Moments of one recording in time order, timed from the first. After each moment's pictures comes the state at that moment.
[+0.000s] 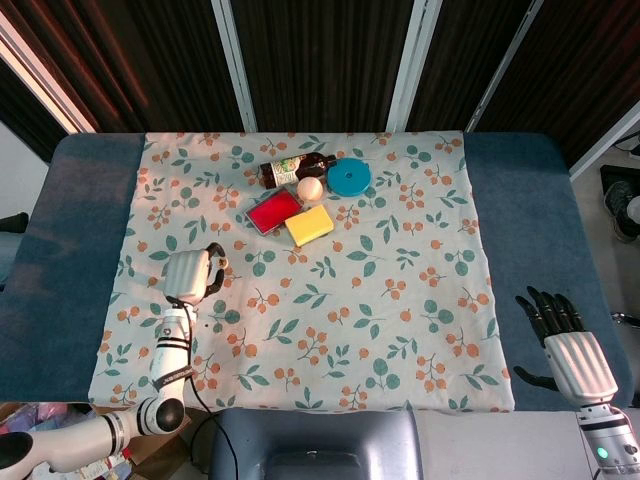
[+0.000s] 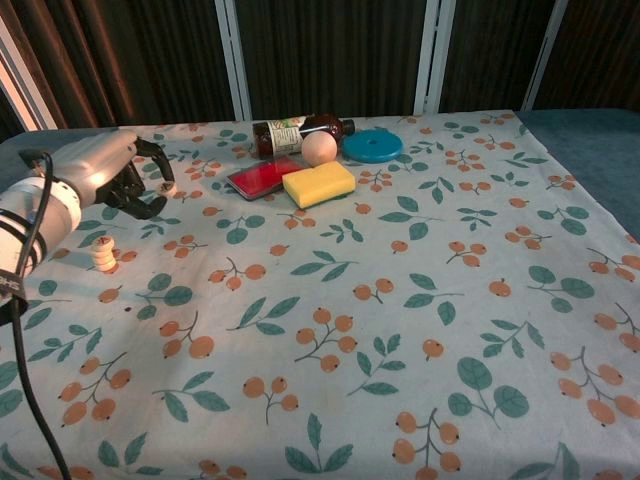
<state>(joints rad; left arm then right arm) -0.66 -1.75 -0.36 -1.30 0.97 1.16 0.49 0.09 -1.10 -0.01 -1.60 -1.61 1.45 -0.06</state>
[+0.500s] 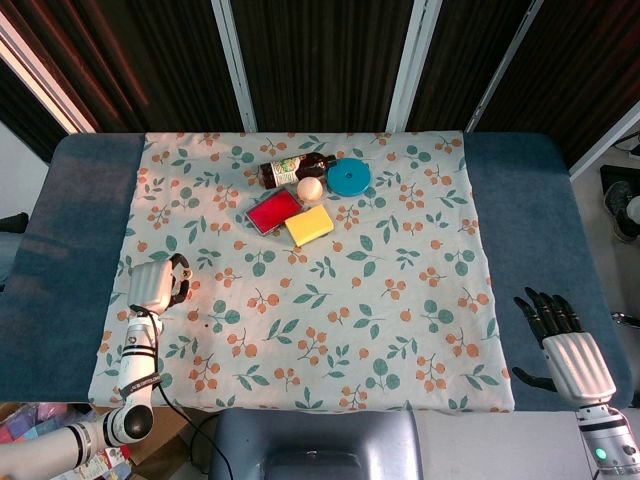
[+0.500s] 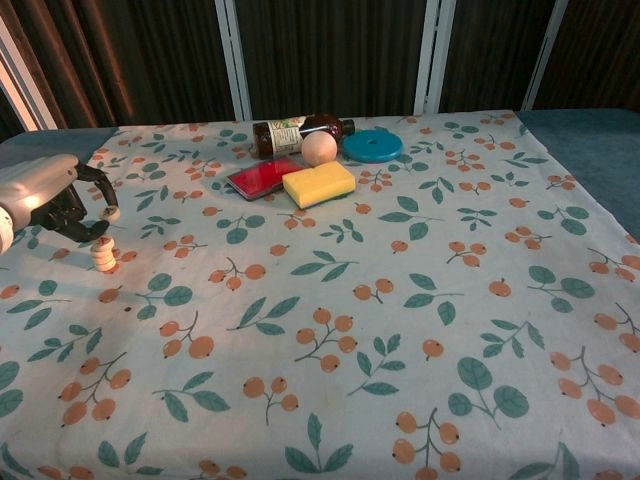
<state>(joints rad) -0.58 -1.65 -0.30 -1.33 0.91 1.14 0.46 0.09 -1.11 -0.01 -1.60 -1.61 1.45 -0.06</state>
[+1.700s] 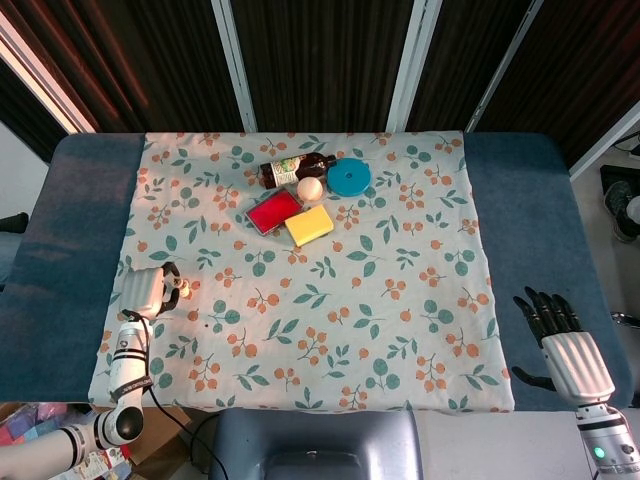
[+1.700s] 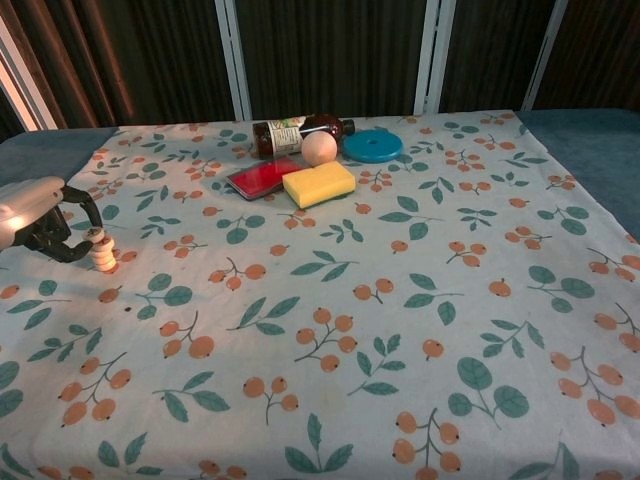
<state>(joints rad) -0.57 -1.64 -0.26 -1.26 0.91 1.10 0.41 0.09 -1.11 -0.01 -1.60 -1.61 1.45 -0.07</state>
